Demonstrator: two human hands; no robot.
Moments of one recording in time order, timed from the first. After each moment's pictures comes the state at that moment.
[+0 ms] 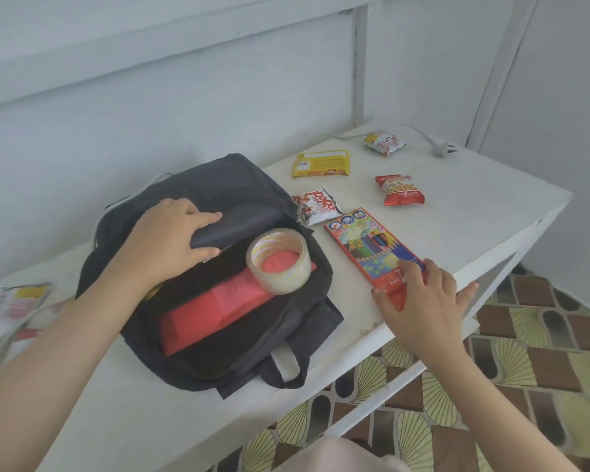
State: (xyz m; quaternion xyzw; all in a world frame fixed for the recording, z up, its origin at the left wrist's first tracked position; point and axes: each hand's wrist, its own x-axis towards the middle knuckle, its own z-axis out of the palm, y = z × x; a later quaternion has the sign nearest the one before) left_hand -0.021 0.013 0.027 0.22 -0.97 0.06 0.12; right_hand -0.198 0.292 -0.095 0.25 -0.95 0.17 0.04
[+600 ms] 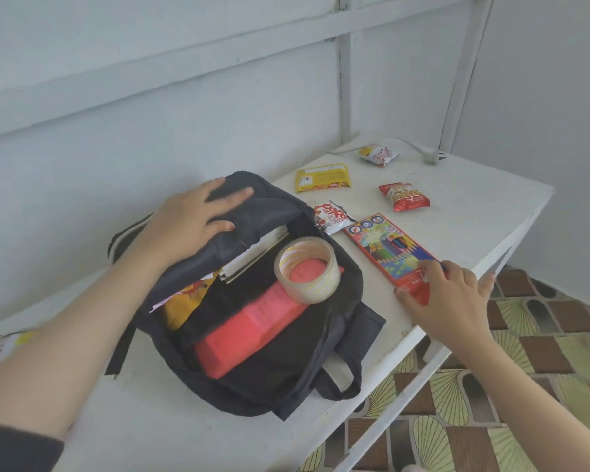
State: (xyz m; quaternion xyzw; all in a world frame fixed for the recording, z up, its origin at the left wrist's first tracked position) left_hand -0.038 -0.061 0.041 0.10 -0.99 0.01 0.13; right_hand -0.183 0.274 -0.089 0.20 -0.97 0.13 0.06
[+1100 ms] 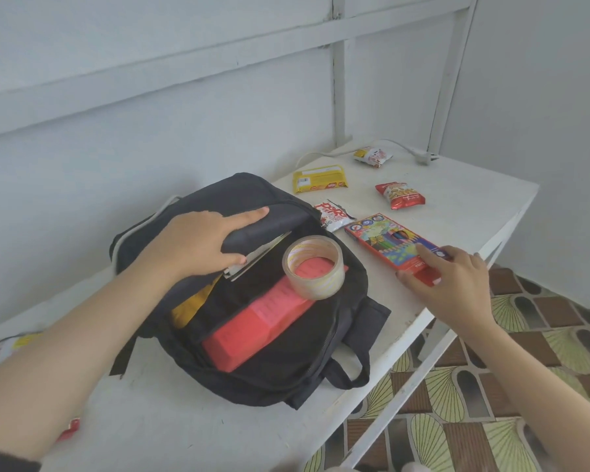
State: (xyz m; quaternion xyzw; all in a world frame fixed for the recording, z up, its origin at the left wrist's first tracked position) left_hand -0.019 -0.039 0.039 0.10 -0.99 0.07 0.05; right_hand -0.179 0.274 -0.078 0.20 -0.94 0.26 0.12
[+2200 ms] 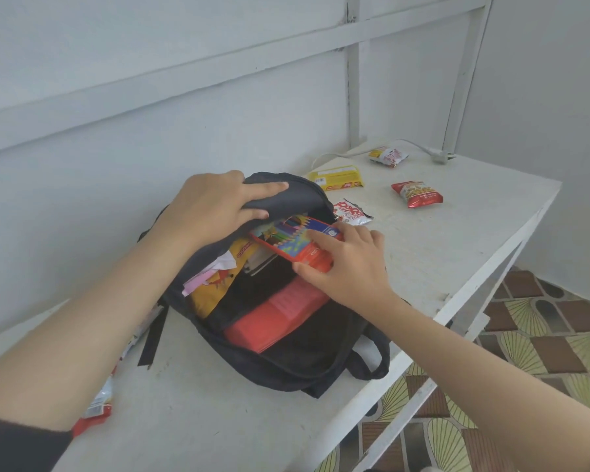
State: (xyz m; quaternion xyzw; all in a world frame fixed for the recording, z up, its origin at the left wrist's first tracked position) left_hand -0.020 -0.032 0.081 0.06 -0.98 0.16 0.13; right_hand -0.105 0.149 -0.032 0.38 -0.89 0.25 0.12
